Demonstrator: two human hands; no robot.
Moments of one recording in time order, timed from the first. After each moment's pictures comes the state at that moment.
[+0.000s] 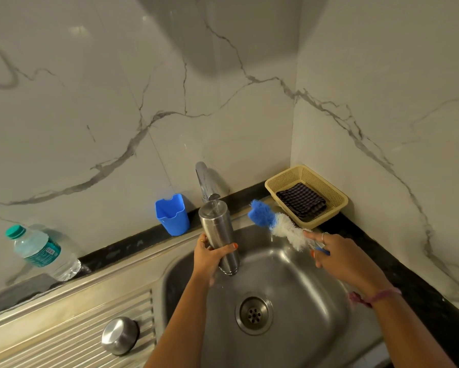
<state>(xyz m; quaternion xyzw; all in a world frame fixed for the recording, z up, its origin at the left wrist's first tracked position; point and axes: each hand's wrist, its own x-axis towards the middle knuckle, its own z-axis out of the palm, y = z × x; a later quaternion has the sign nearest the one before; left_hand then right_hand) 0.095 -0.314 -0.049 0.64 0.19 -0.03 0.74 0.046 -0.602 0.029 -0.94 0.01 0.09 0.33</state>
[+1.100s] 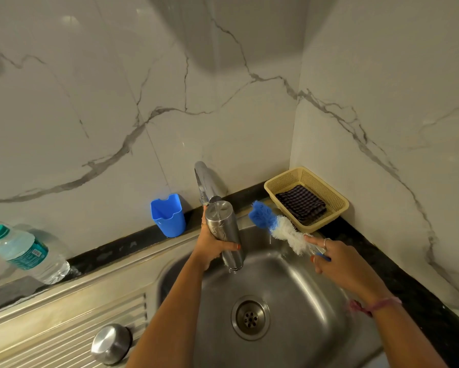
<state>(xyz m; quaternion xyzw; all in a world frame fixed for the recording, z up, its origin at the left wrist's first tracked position) 0.144 -0.304 -0.043 0.77 0.07 -0.12 0.62 0.053 -0.600 0.012 -0.93 0.03 0.07 0.35</state>
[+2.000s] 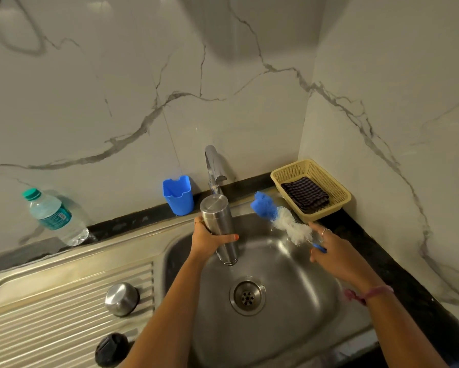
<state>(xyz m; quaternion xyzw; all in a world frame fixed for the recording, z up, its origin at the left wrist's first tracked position) 0.086 -0.305 -0.048 0.78 0.17 -0.01 0.61 0.037 -0.603 0.020 -0.93 0.00 0.11 0.34</state>
